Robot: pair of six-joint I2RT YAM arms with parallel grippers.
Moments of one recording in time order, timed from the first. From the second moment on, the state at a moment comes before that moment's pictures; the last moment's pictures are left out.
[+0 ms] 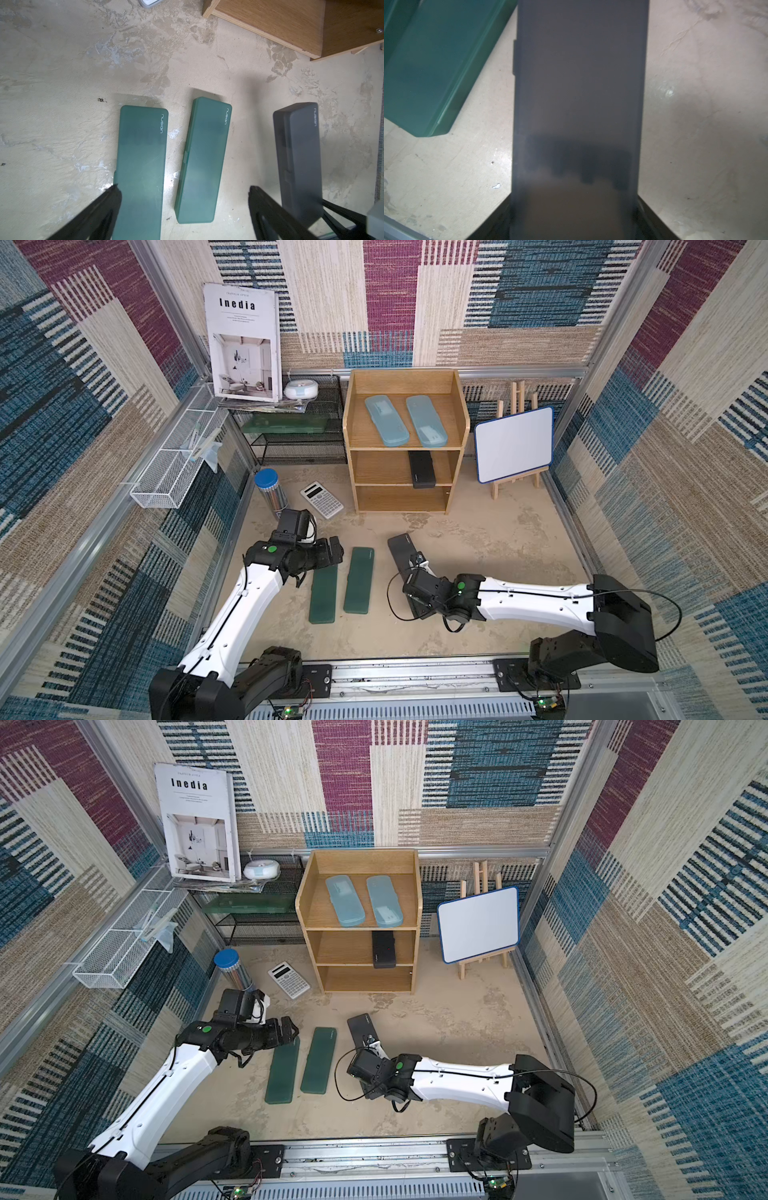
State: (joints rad) left arm -0.17 1.10 0.92 -0.84 0.18 -0.40; right arm 1.19 1.45 0.89 -0.59 0.37 0.68
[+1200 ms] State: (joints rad) left arm -0.17 1.08 0.92 -0.83 0.22 -0.41; right arm 0.88 2.01 1.85 -0.72 0.39 0.56
